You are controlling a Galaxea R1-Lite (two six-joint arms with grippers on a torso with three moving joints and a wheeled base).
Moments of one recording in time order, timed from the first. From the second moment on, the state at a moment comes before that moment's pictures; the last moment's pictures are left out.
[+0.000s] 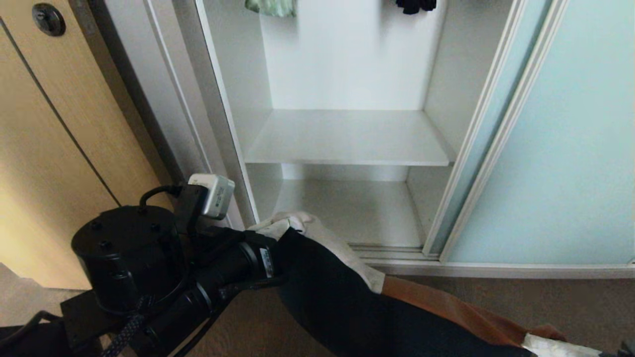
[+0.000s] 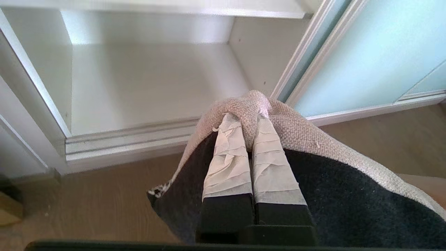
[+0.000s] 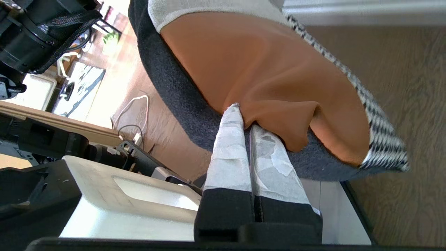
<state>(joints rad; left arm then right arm) -0.72 1.58 -0.49 -1.04 0.24 -0.20 0.41 0.88 -0.24 -0.38 0.34 0.55</state>
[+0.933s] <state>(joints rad) -0.72 1.58 -0.48 -1.04 0.23 -0.20 0.41 0.88 -0.24 -0.38 0.34 0.55</state>
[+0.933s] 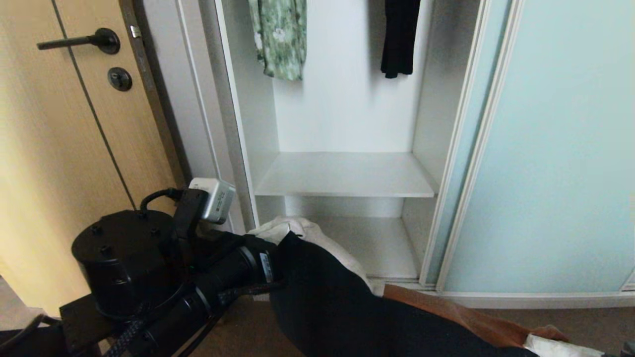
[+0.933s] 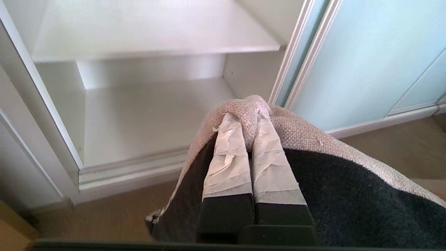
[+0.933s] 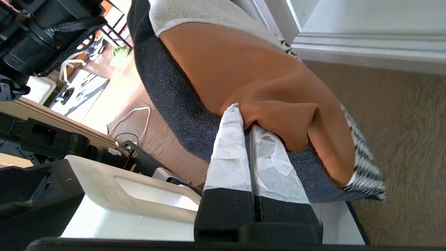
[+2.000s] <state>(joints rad) -0.72 1.58 -0.47 -1.04 0.24 -0.20 0.41 0.88 -0.24 -0.38 0.34 0.55</state>
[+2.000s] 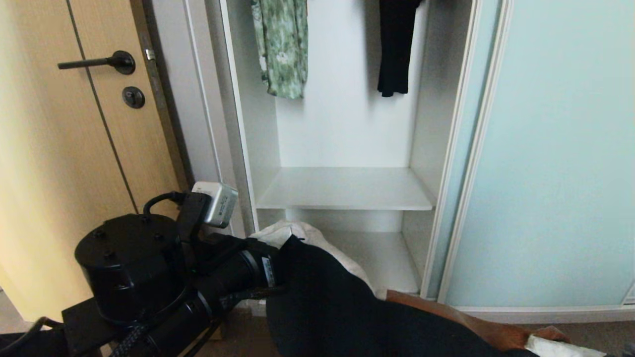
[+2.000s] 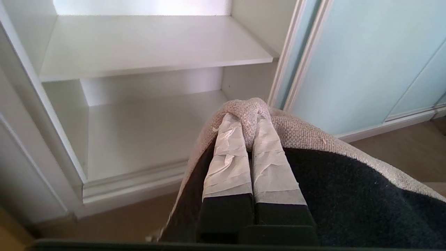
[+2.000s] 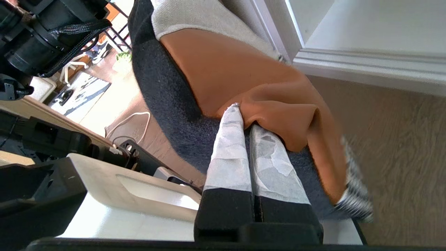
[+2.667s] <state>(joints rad) -0.72 1.59 -0.46 -1.04 0.24 -0.20 0.41 0.89 -0.24 -0.38 0.34 0.55</state>
